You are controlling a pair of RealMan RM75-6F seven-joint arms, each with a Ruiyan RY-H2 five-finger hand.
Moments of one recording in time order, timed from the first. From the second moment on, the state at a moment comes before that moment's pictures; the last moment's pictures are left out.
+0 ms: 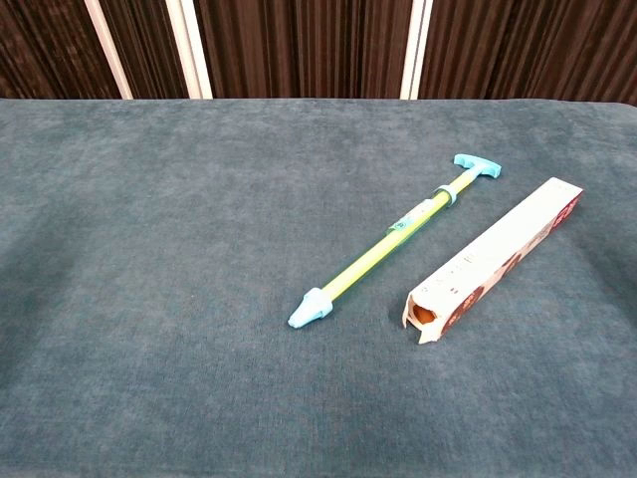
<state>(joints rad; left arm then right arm) -0.05 -1.10 -0.11 -1.78 1.36 1.54 0.13 0.03 -1.19 0.07 -1.61 -1.55 1.62 -0.25</state>
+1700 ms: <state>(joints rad) -0.05 -1.09 -0.11 -1.79 1.34 1.52 0.11 0.50 -1.11 0.14 -1.65 -1.50 0.93 -0.11</state>
